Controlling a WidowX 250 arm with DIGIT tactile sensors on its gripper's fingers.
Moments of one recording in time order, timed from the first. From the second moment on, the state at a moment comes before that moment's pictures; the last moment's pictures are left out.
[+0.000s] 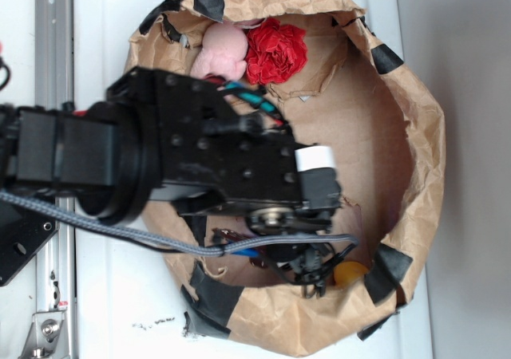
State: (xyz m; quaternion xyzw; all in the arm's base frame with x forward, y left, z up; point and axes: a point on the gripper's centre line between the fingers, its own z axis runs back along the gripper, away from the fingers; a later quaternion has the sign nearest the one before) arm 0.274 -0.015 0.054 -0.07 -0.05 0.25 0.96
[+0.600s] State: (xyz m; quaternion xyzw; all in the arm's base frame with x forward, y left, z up) arm 0.259 0.041 0.138 -0.07 -0.06 0.23 0.97
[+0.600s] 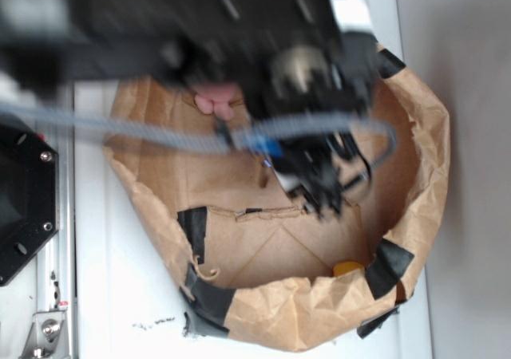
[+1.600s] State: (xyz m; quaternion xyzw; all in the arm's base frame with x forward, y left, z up) arm 0.250 0.030 0.129 -0.02 -0.07 0.17 0.98
